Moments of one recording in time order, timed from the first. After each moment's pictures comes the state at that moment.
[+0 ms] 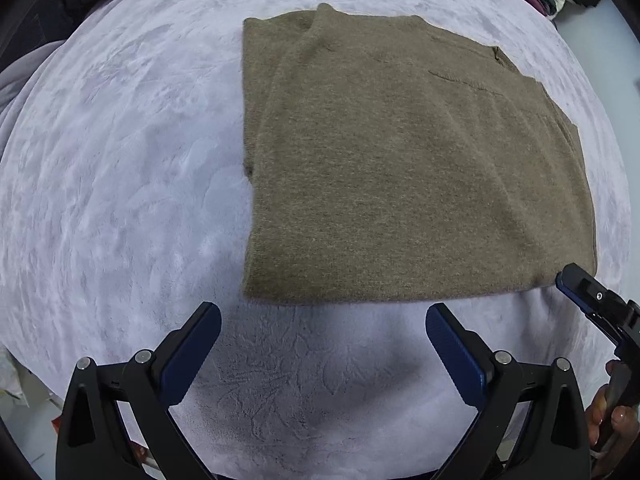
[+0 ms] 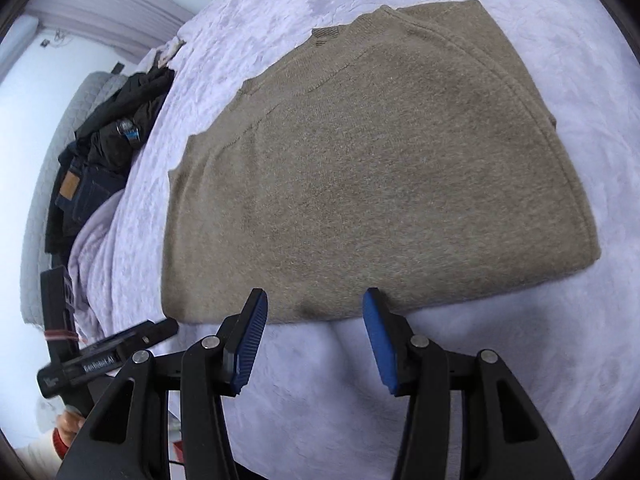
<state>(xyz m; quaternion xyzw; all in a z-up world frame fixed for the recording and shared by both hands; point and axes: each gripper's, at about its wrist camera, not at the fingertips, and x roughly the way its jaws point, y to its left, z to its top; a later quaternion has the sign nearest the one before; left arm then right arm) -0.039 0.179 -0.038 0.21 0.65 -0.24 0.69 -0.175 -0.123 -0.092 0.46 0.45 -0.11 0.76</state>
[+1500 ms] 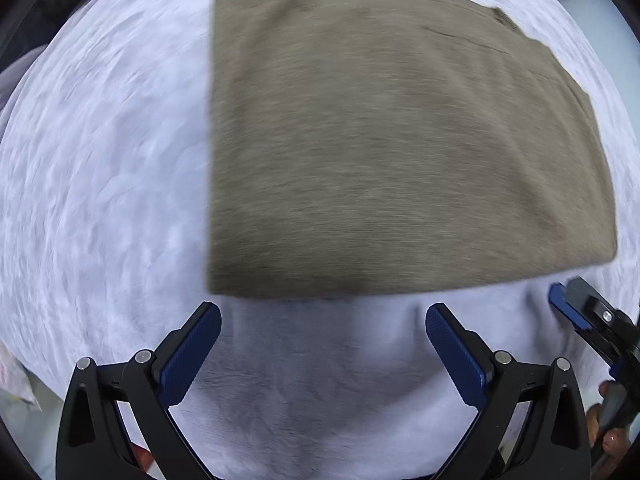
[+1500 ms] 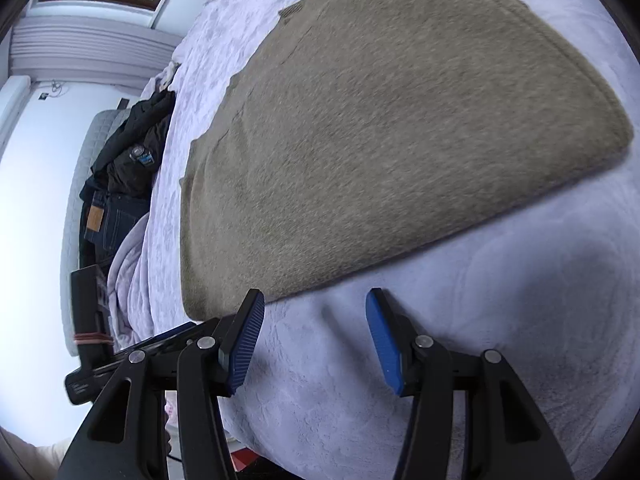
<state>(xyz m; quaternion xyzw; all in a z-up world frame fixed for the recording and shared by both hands) -0.031 0.178 -0.094 0.23 0.66 -0.22 0.67 -0.189 -0.112 -0.128 0.55 0.42 -0.07 0.72</state>
